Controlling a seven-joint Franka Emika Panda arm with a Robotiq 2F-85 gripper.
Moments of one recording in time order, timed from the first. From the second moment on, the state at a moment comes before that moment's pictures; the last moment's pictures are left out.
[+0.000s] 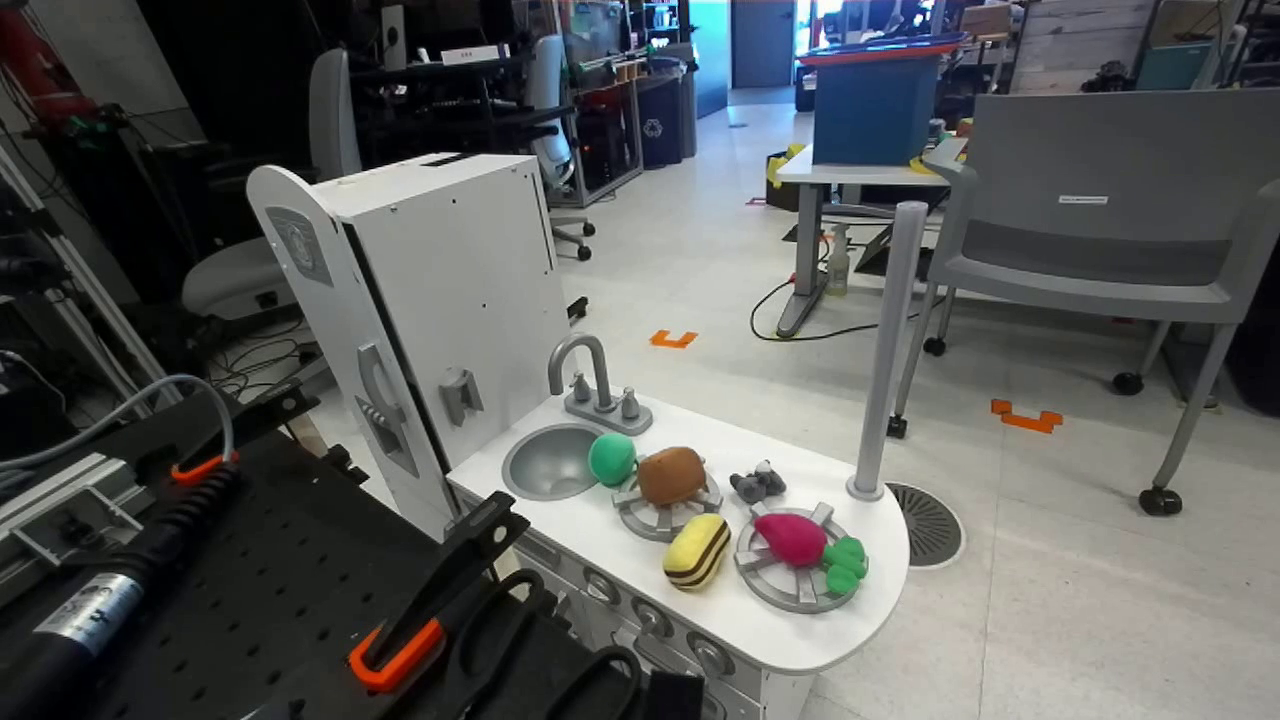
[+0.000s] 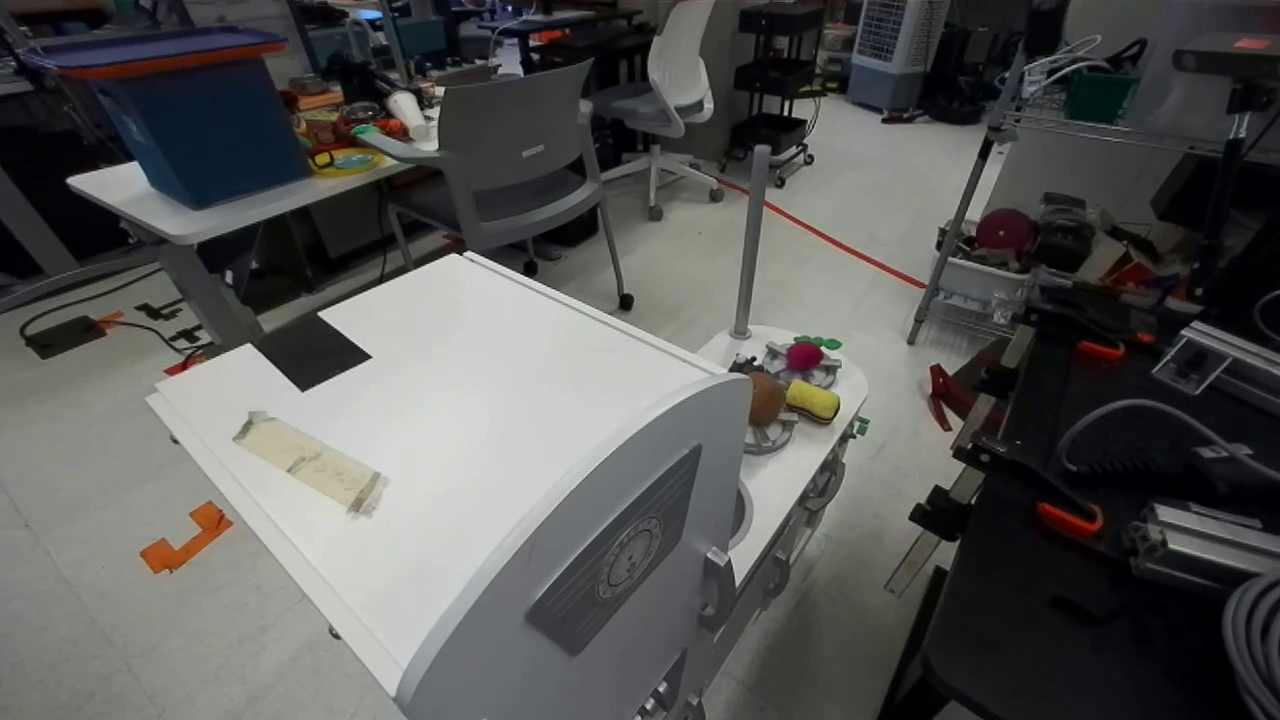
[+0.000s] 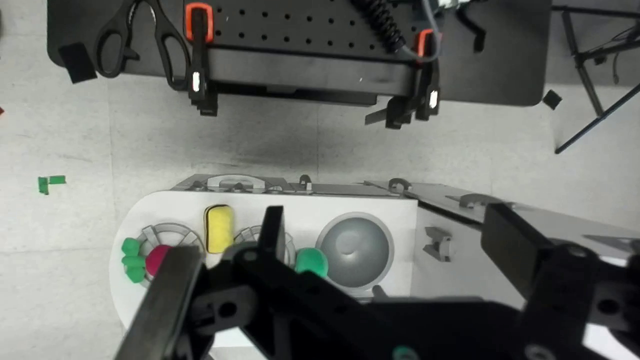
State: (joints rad) arm 0.05 -0.08 -0.10 -2.22 0.09 1.87 -0.22
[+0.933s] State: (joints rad) arm 0.03 0.84 -0.08 -1.80 -0.03 2.49 -0.03
